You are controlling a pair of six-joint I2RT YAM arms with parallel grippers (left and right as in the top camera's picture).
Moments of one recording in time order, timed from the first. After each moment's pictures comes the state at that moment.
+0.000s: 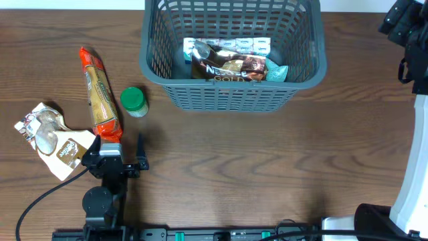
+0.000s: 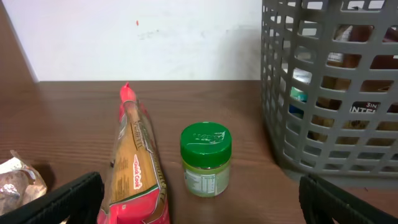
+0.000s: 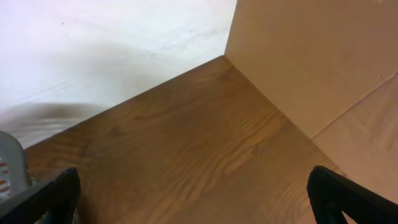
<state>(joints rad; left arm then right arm) -0.02 0.01 0.02 -0.12 -0.03 0.01 -0.11 1.60 2.13 -1.14 0.47 0.26</state>
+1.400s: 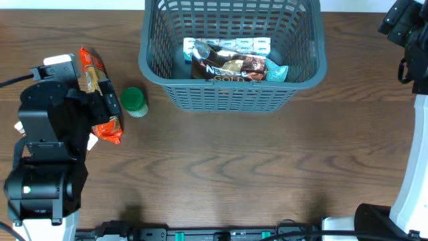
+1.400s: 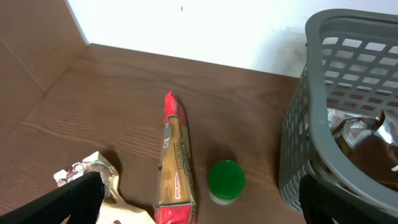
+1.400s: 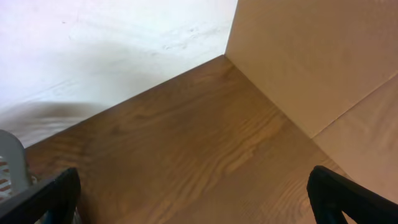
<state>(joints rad) -0.02 0.96 1.27 -0.82 -0.19 -0.13 -0.11 1.60 2.13 -1.14 0.46 0.26</state>
